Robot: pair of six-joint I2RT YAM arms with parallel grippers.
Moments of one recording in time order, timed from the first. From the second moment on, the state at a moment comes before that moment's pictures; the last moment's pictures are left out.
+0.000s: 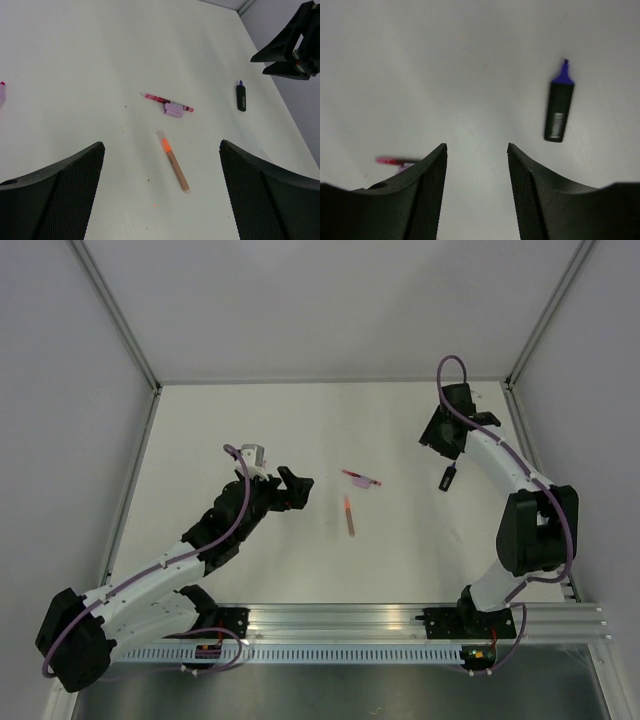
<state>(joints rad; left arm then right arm) -0.73 0.92 0.52 0.21 -0.26 -0.55 0.20 1.62 1.30 -0.59 0.18 0.62</state>
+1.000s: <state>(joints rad) -0.73 0.96 0.55 0.21 -0.18 -0.54 -0.02 1.91 1.26 -0.60 0.24 0.59</state>
